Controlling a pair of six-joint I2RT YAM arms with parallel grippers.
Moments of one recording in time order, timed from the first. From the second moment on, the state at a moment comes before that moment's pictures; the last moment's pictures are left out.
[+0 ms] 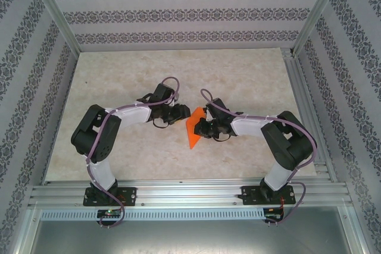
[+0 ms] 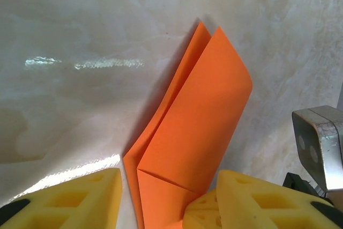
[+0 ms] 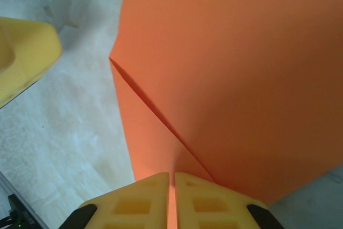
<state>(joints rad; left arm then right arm) -0.54 1.82 1.04 -0.17 0.47 -0.82 0.61 1.70 0.78 -0.09 -0.43 0.78</state>
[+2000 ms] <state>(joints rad) -0.17 1.30 0.68 -0.27 0.36 -0.84 0.94 2.18 1.78 -1.16 0.33 0.73</state>
